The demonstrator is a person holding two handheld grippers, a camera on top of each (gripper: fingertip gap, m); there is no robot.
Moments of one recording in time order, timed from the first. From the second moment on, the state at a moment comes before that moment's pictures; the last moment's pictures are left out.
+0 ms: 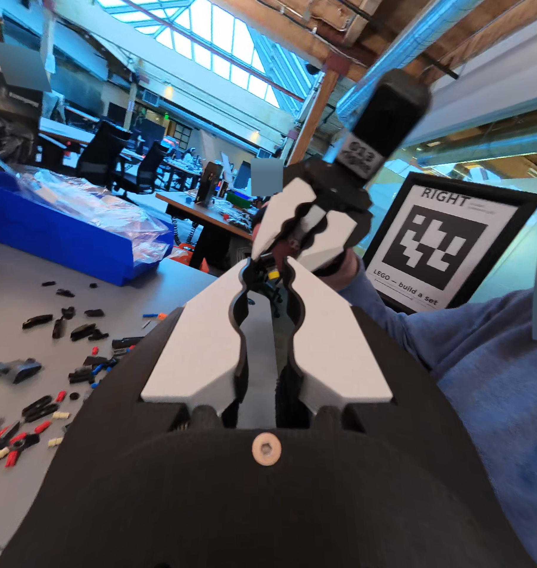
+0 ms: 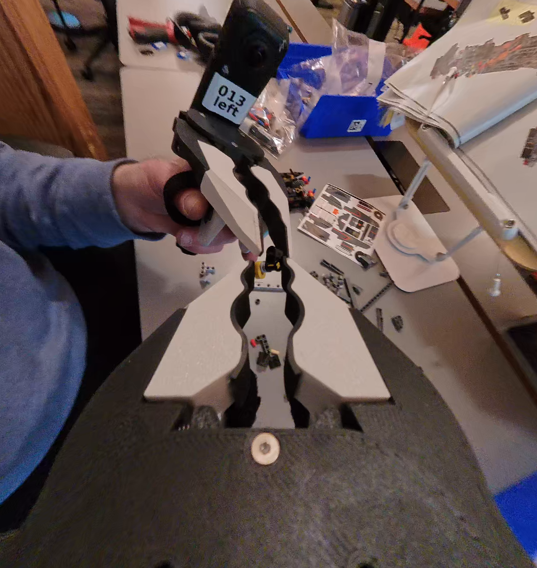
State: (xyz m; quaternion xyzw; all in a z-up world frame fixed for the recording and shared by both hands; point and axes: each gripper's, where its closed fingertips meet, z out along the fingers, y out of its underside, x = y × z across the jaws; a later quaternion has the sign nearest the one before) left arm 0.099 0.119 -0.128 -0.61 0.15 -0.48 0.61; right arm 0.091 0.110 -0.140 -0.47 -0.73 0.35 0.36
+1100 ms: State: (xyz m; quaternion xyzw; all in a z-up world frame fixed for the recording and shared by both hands) left arm 0.098 0.139 -0.134 -0.59 0.07 -0.54 0.60; right arm 0.087 0.137 -0.150 -0.44 -0.69 0.09 0.57
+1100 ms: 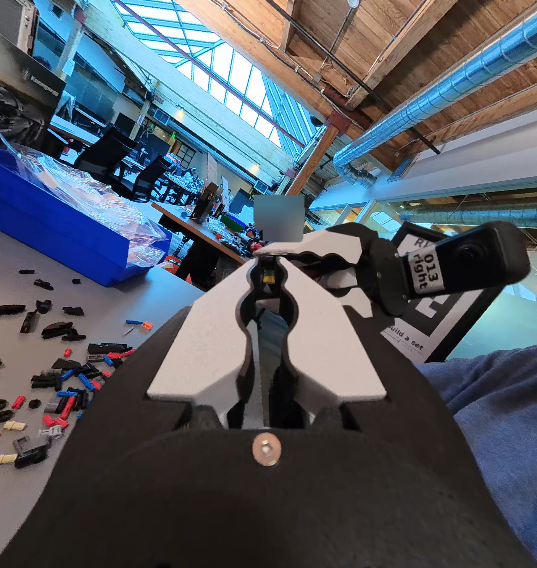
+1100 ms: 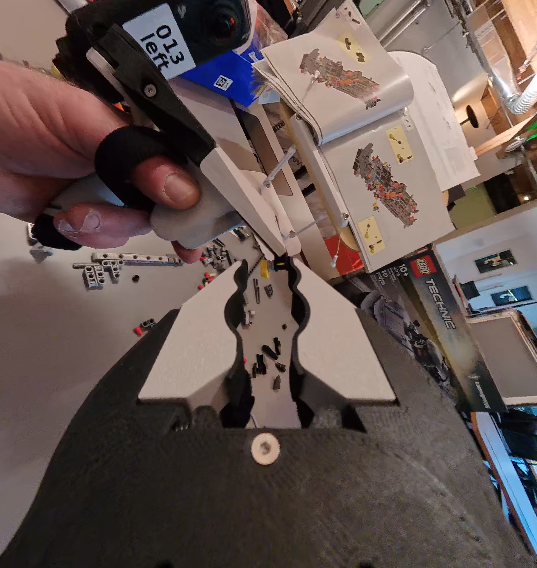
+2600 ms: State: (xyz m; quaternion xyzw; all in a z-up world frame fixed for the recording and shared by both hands) left arm 0.114 0.135 -0.134 -0.54 0.20 -0.63 0.52; right arm 0.106 0.133 -0.149 -0.39 -0.73 0.16 0.54
